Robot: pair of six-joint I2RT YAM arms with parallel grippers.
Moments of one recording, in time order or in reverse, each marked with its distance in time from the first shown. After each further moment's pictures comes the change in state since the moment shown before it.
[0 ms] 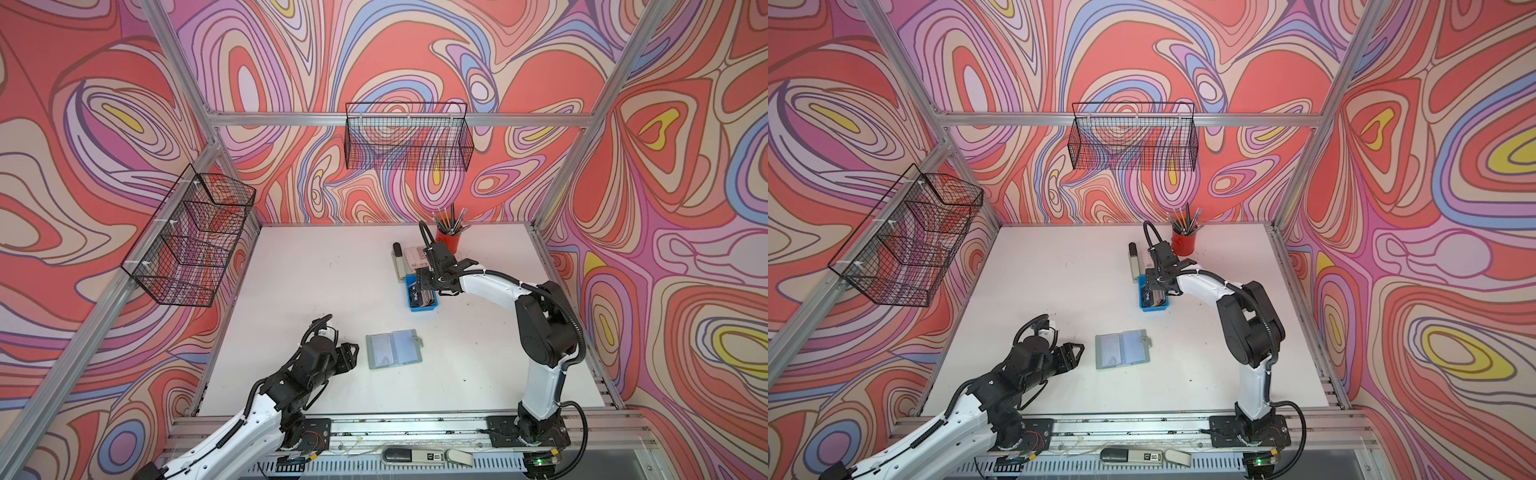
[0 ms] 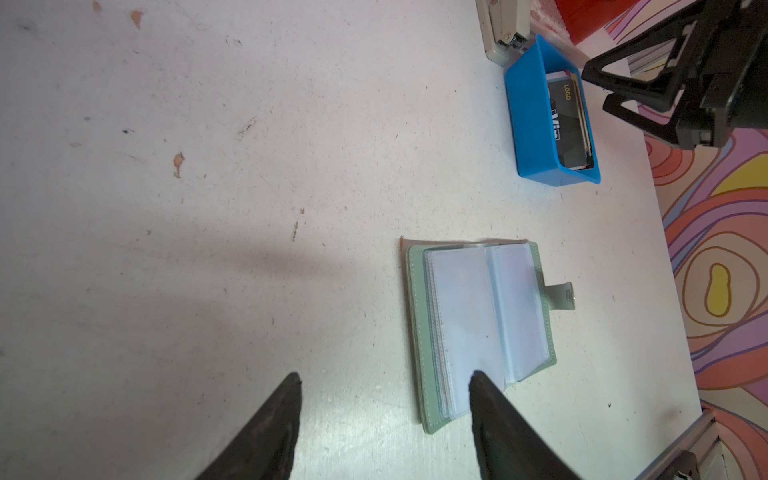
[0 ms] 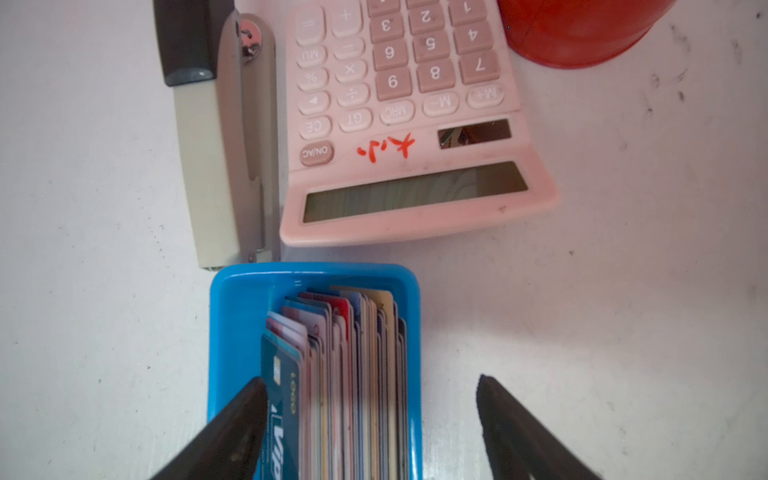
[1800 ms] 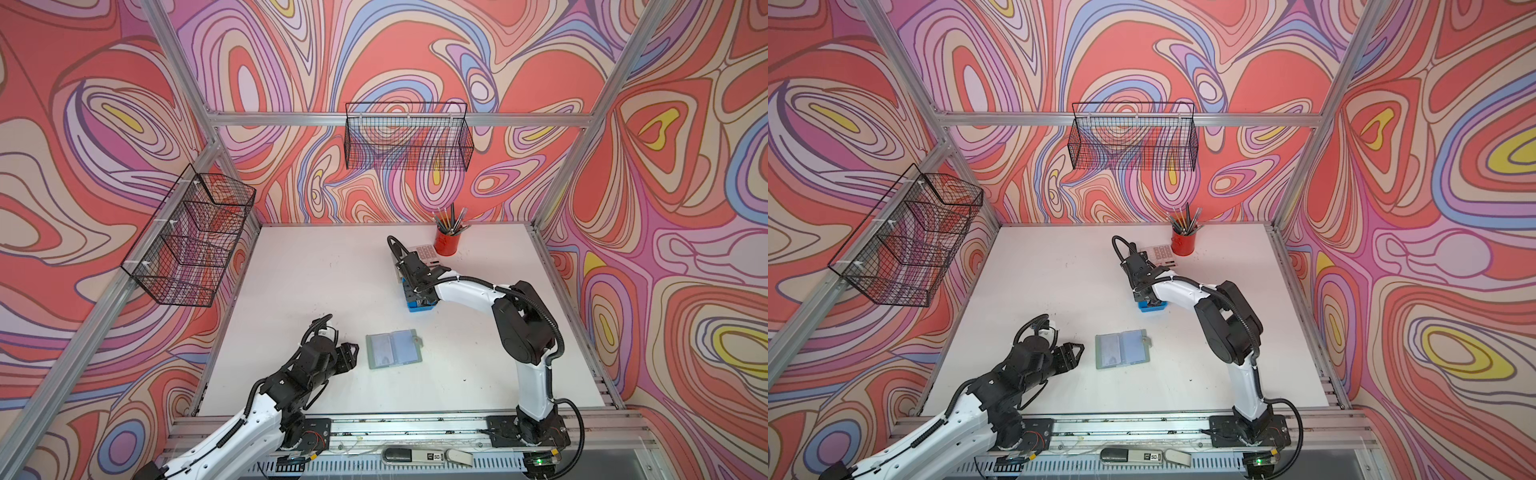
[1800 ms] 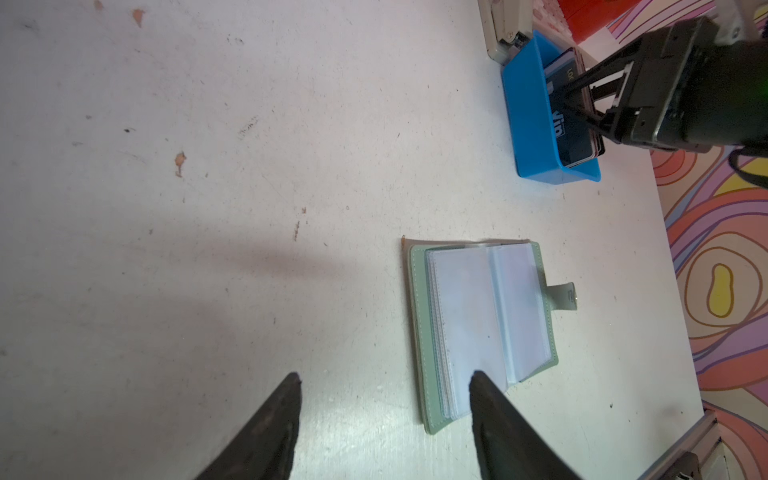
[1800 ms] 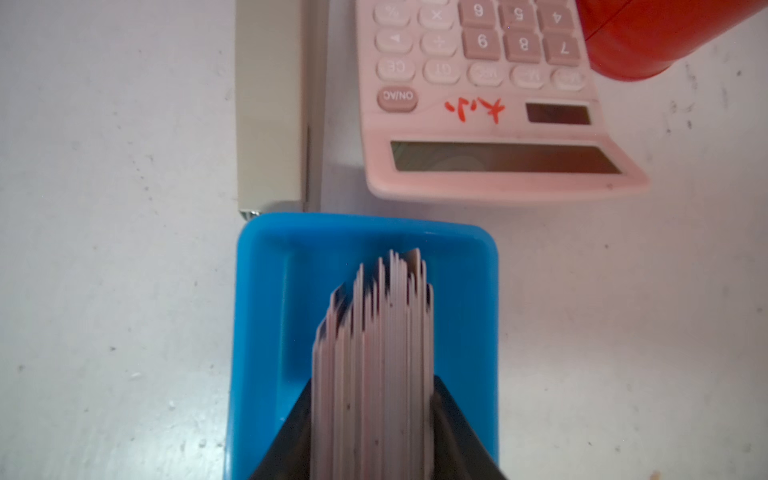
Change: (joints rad) left arm 0.002 0.004 0.000 0.000 0.000 0.000; right arm 0.144 0.115 0.098 -0.078 0.187 -0.020
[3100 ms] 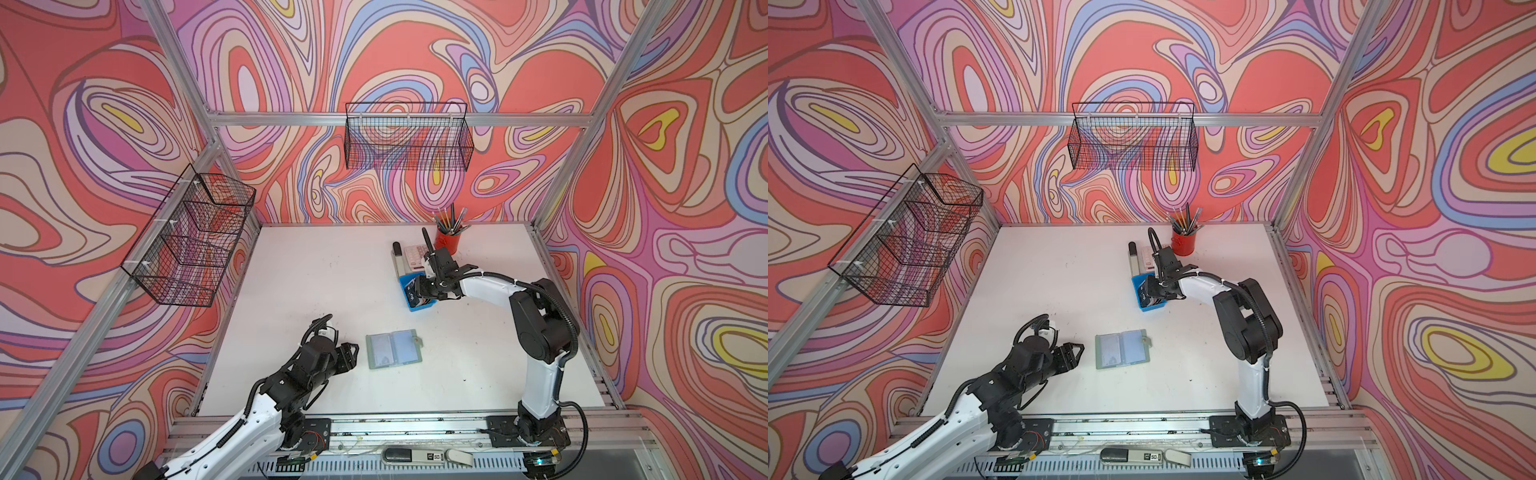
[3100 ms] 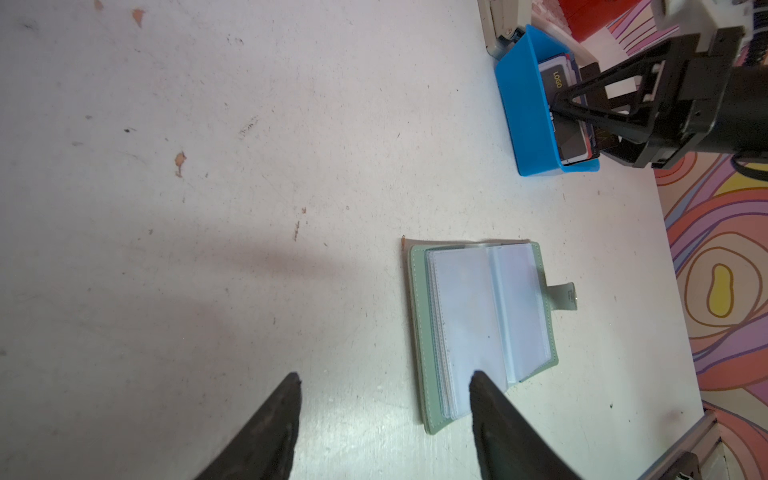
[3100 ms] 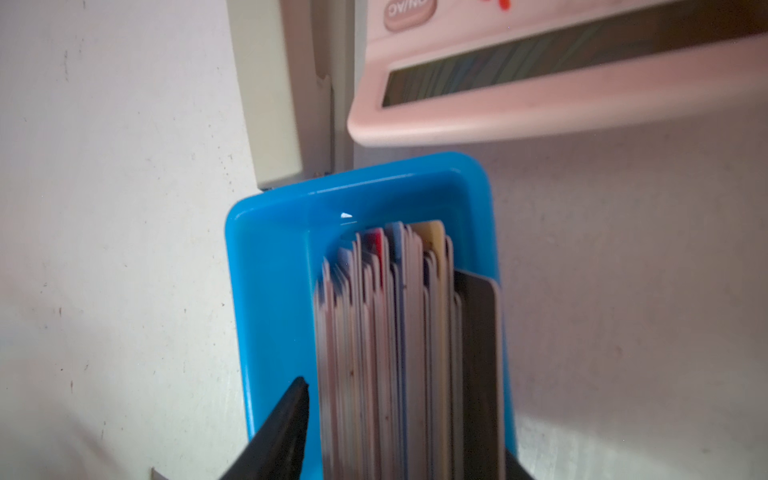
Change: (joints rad) left arm 0.000 0.000 0.000 0.000 0.000 0.000; right arm -0.184 -0.087 -0.172 0.174 -0.508 0.068
